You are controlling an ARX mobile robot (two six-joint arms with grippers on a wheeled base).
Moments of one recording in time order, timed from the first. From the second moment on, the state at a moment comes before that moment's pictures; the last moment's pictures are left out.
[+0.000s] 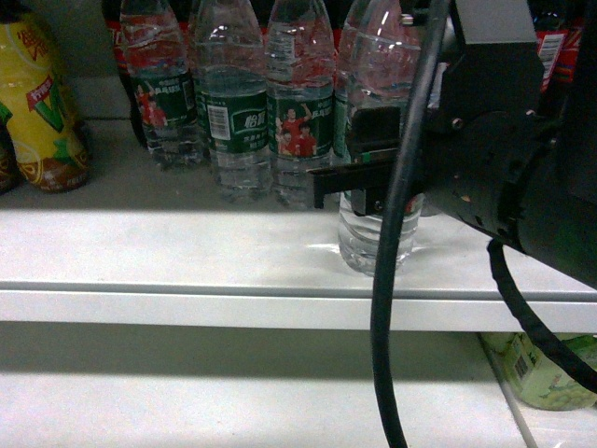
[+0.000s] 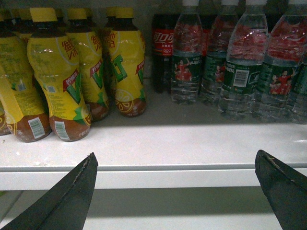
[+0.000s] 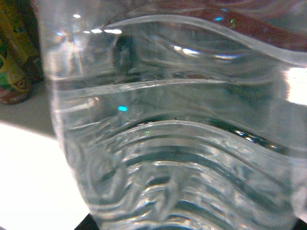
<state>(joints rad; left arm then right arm) 0.00 0.01 0.01 0.00 0.00 0.00 0.48 1.77 0.73 0.88 0.10 0.07</state>
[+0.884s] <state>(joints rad) 0.00 0.01 0.01 0.00 0.00 0.00 0.35 1.50 0.43 0.89 0.04 0.07</state>
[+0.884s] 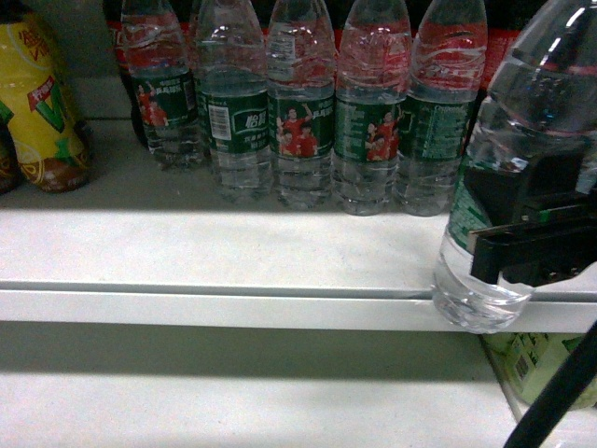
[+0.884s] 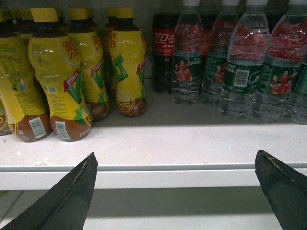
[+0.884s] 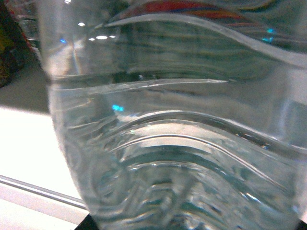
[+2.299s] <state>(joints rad) 0.00 0.01 0.01 0.00 0.00 0.00 0.02 0.77 0.33 0.36 -0.11 0.05</state>
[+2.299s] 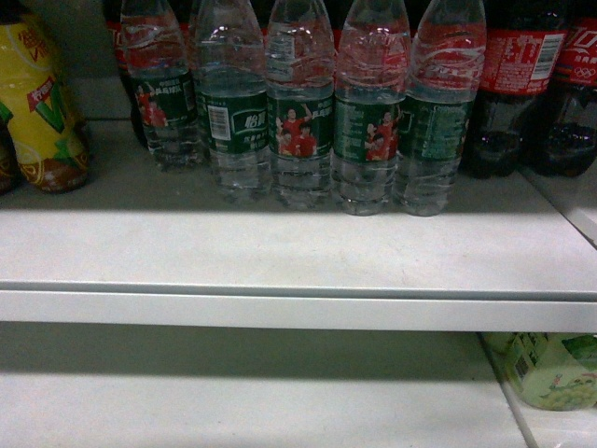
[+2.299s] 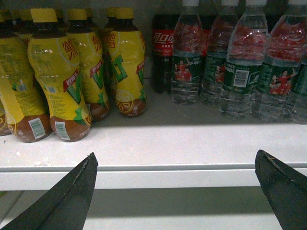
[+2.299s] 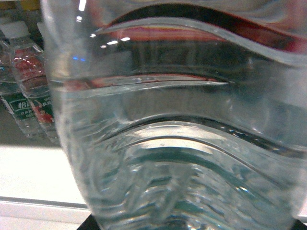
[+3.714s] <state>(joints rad) 0.00 0.01 0.01 0.00 0.00 0.00 0.05 0.63 0.35 0.20 -0.15 -0.04</state>
